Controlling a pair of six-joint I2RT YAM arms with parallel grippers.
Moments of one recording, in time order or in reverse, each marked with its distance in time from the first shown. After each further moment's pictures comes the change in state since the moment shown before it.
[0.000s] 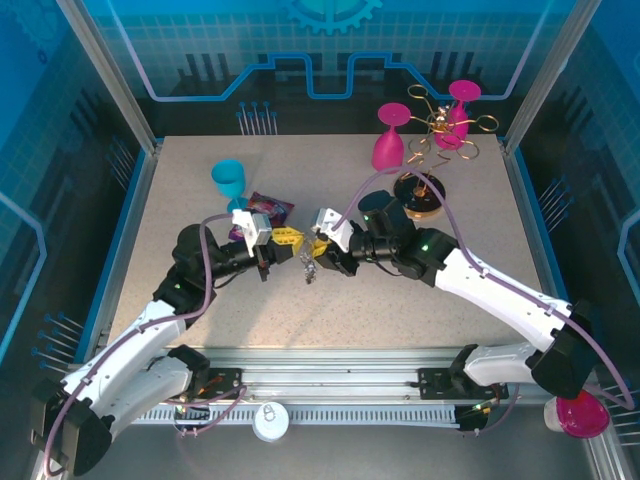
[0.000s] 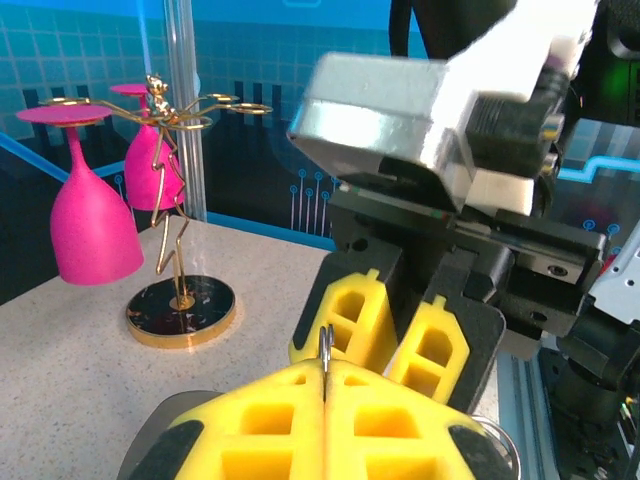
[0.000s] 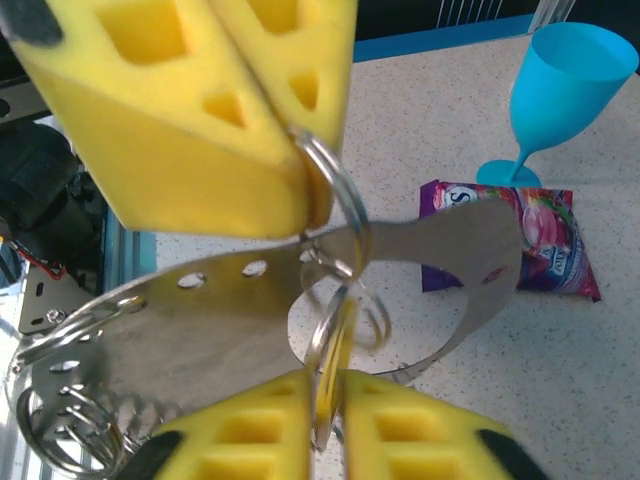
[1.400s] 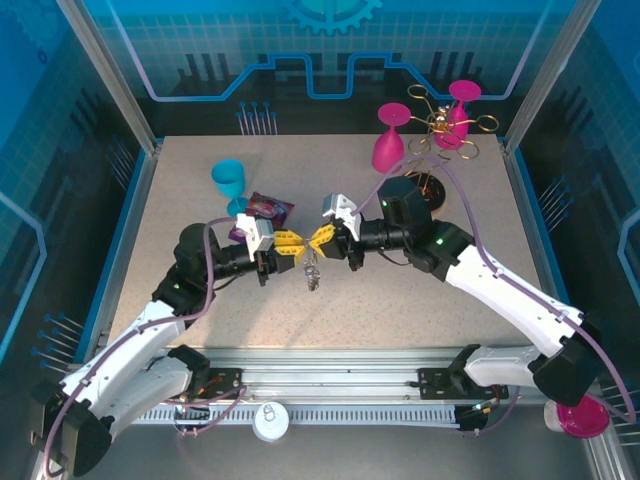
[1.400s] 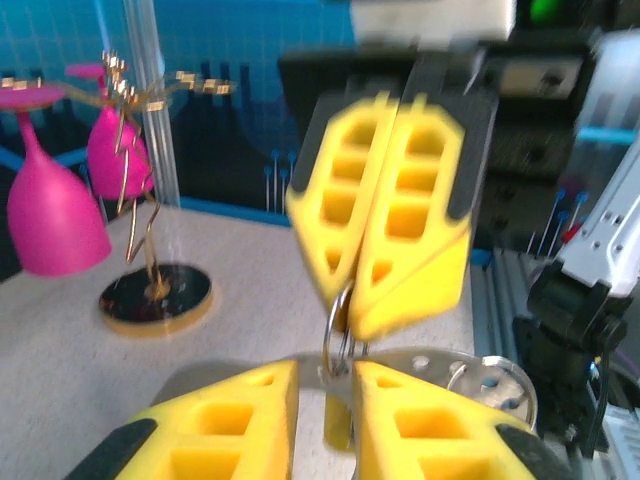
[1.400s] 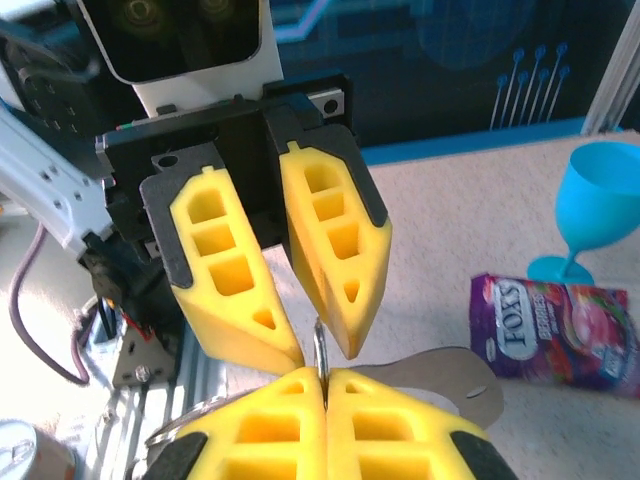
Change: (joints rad) left arm 0.000 -0.007 0.014 -0.111 0.056 0.076; right arm -0.074 -0.025 0.067 0.029 -0.245 0.029
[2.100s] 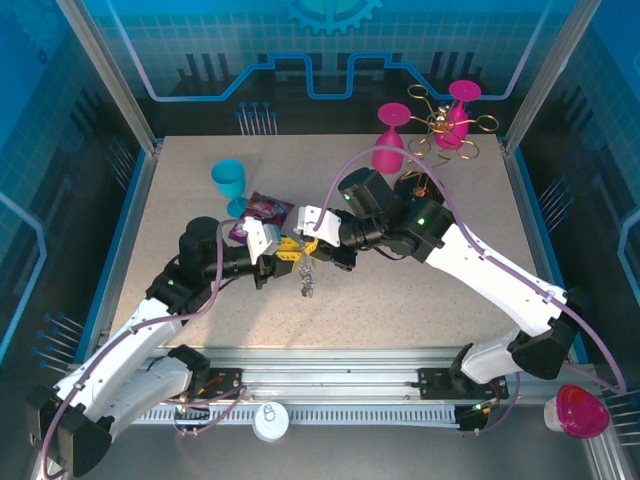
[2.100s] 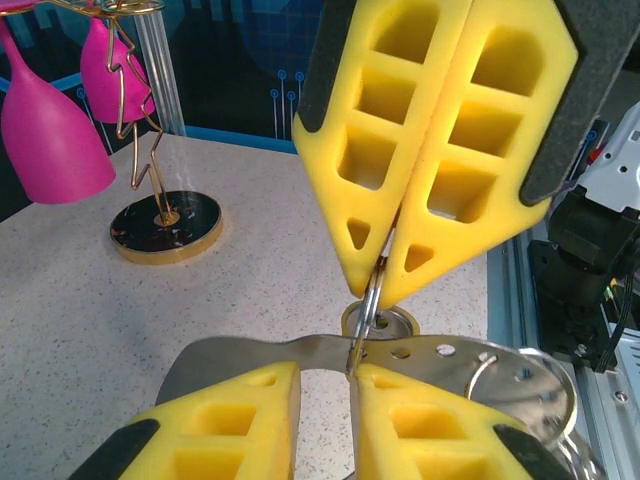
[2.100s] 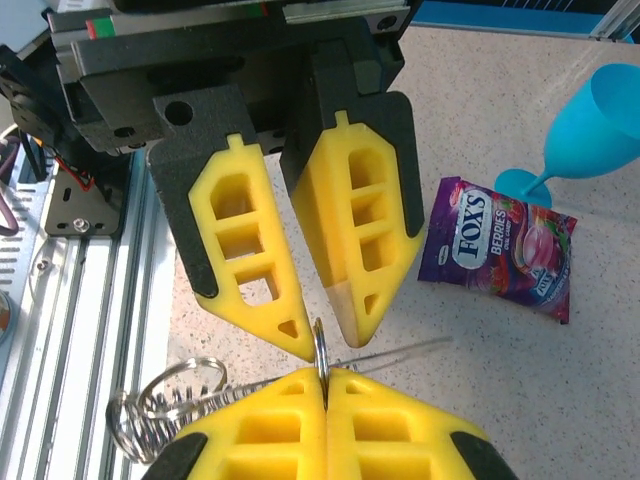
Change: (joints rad) left arm 0.000 -0.001 0.079 -0.291 -0.024 0.166; right arm 0.147 0.182 0.368 -0.500 0.301 -0.286
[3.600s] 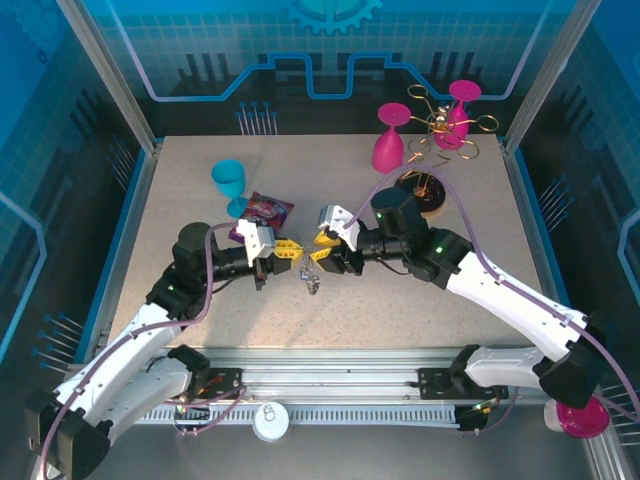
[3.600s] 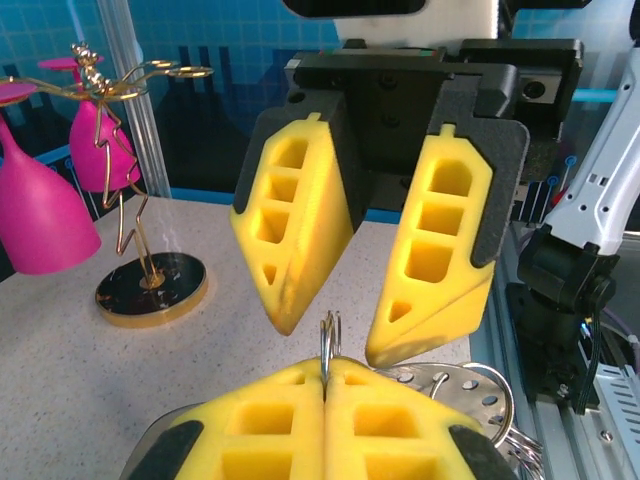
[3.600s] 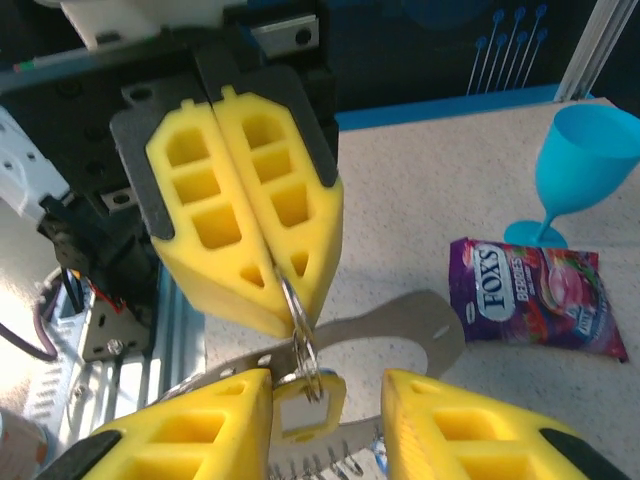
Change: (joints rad) left arm 0.000 -0.033 -0.055 0.200 0.069 -0.085; right arm -0.088 -0.218 -0.421 0.507 -0.181 0.296
